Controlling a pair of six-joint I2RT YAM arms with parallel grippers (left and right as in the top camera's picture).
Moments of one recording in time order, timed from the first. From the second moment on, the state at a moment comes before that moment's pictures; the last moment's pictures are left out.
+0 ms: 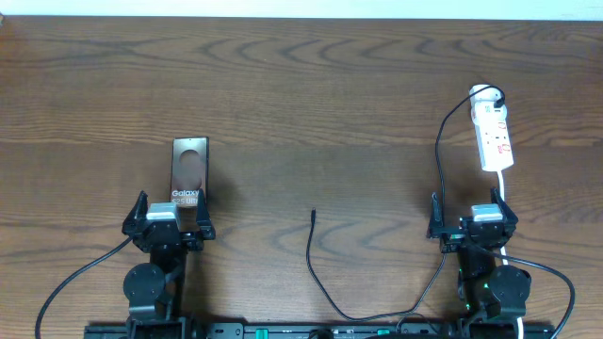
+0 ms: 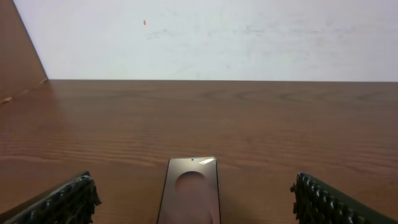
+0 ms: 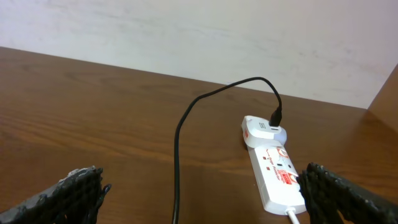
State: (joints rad) left arm 0.04 0.01 0.01 -0.11 0.02 0.01; right arm -0.01 0.02 0.01 -0.07 -0.05 -0.14
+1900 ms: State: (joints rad) left arm 0.04 0.88 0.90 -0.70 0.08 0.08; right arm -0.01 0.02 0.01 -0.07 -0.05 -0.14
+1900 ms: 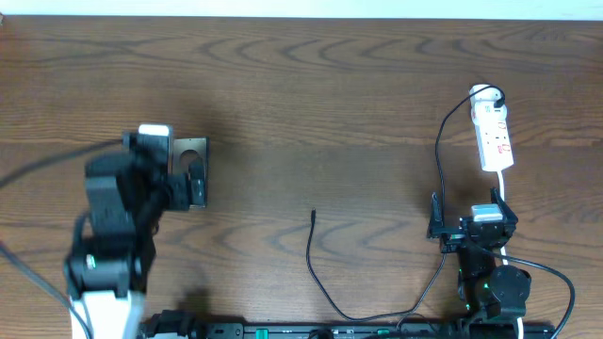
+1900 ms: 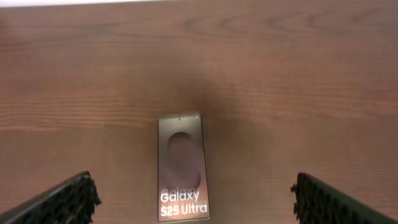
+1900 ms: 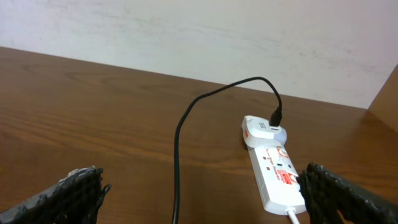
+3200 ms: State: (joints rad) left arm 0.24 1.57 1.46 -1.21 0.31 0.15; right arm -0.01 0.02 0.01 -0.07 -0.05 -0.14
